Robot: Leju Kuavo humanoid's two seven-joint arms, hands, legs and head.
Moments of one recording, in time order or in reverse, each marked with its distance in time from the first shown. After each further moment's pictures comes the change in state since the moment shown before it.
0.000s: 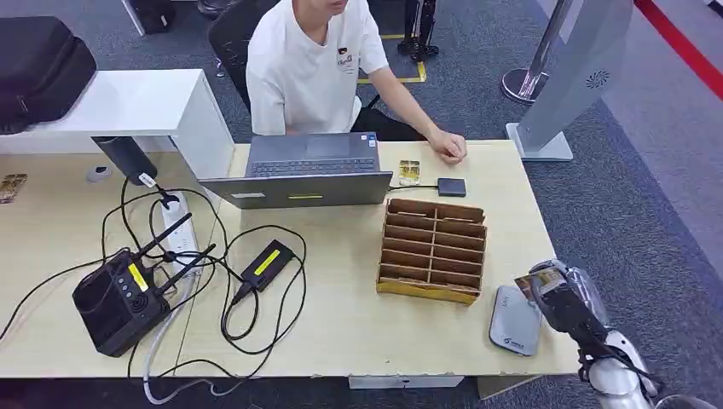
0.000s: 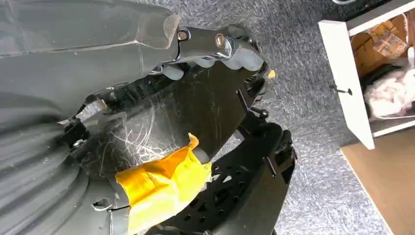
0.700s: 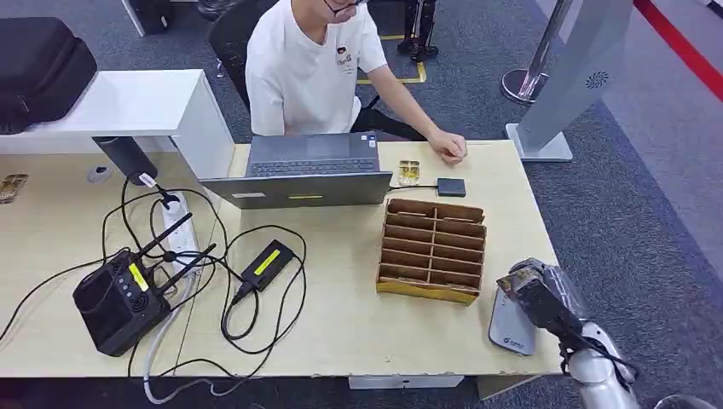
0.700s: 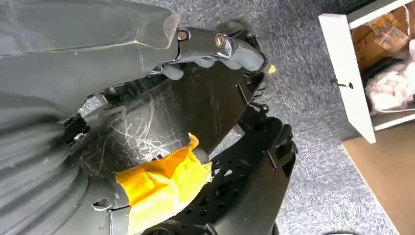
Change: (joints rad) left arm -0.038 0.063 -0.134 -0.017 0.112 0.066 -0.008; right arm -0.082 0.018 0.073 0.093 0.064 -0.019 0.001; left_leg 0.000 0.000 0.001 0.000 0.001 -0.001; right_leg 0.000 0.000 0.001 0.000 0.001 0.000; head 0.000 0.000
